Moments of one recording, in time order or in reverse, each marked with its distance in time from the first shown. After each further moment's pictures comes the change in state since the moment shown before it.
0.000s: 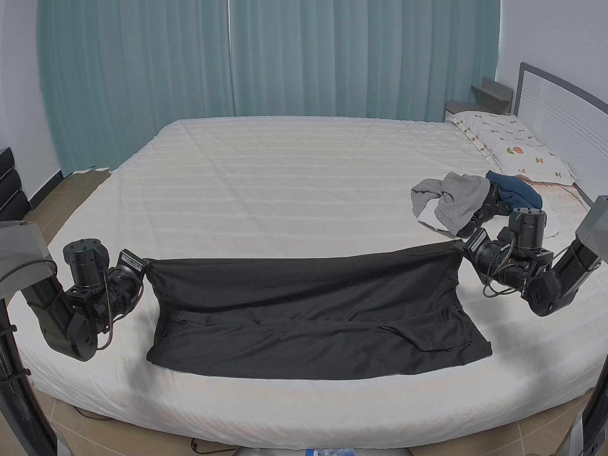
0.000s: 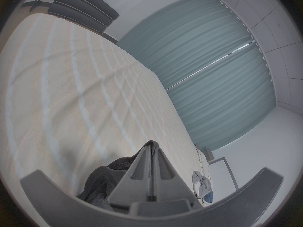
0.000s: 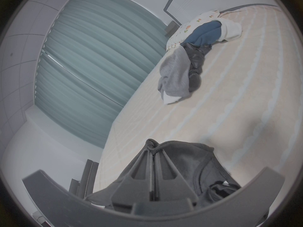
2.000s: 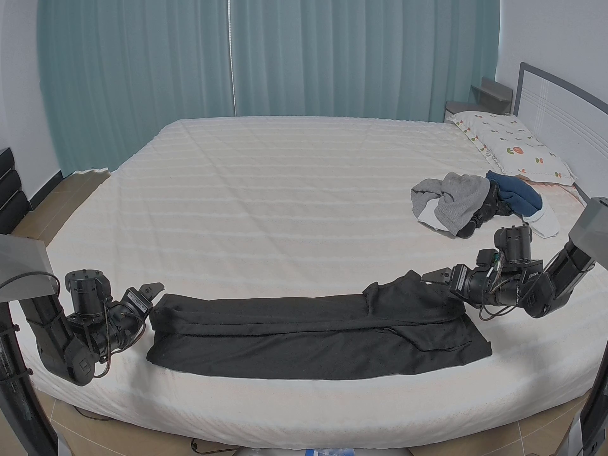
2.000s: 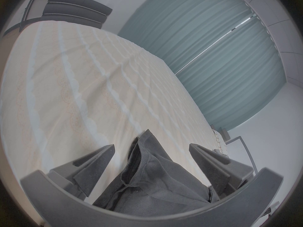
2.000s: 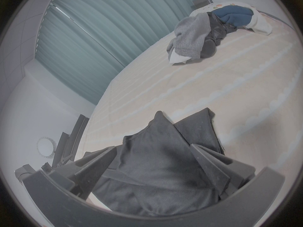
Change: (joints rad) left arm -0.008 0.017 0.182 -0.016 -0.039 0.158; right arm 0.013 0.055 -0.040 0.233 0.219 -0.338
